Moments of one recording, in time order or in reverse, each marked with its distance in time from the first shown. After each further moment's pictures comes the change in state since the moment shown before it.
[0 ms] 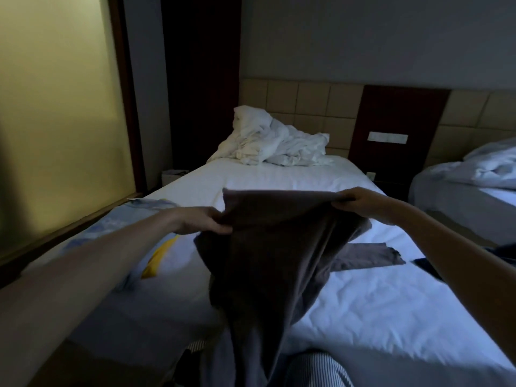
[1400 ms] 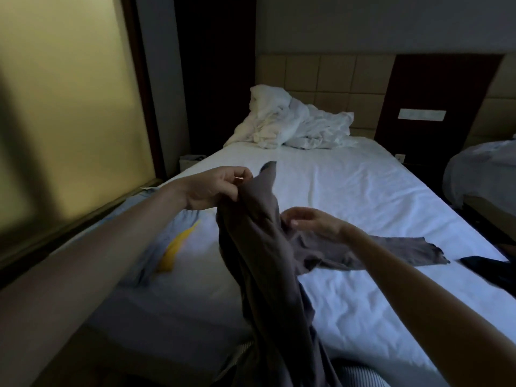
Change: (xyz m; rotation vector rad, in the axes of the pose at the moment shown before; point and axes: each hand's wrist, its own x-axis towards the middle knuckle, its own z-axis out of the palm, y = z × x) left_hand 0.013 0.015 -0.032 -0.428 -0.082 0.385; right_hand 0.104 0.017 0.127 0.551 -0.384 -0.229
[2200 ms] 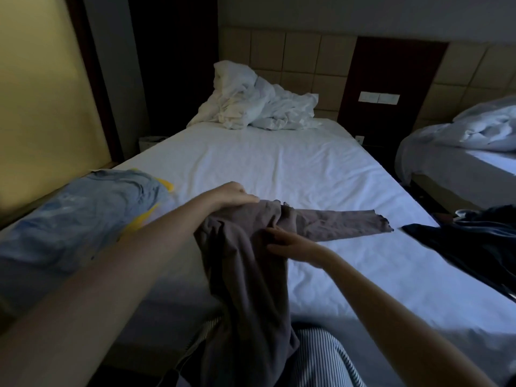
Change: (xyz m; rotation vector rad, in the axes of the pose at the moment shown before) left_hand 0.105 -0.072 0.063 0.604 0.317 -0.392; right_hand -0.077 0.047 0.038 -0.257 0.152 0.268
